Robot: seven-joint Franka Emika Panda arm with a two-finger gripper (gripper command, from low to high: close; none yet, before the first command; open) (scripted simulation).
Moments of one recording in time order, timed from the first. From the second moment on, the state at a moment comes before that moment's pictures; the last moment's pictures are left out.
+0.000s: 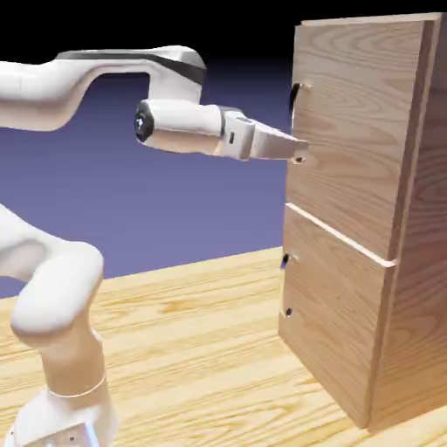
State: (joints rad) arm -0.43 -0.84 0.53 -2.50 2.07 3.05 -0.90
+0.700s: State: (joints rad) arm -0.72 -0.81 0.77 -2.31 2.69 3.00 -1.38
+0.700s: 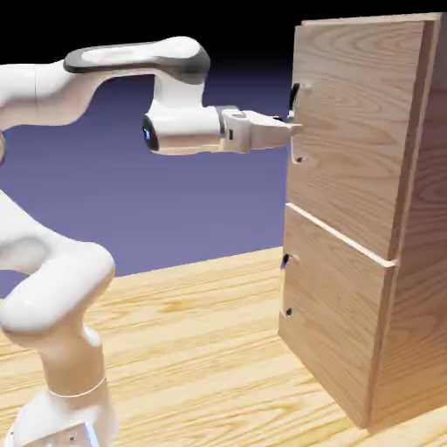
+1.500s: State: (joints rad) arm -0.02 -1.08 0.08 -2.73 1.85 2.77 -1.01
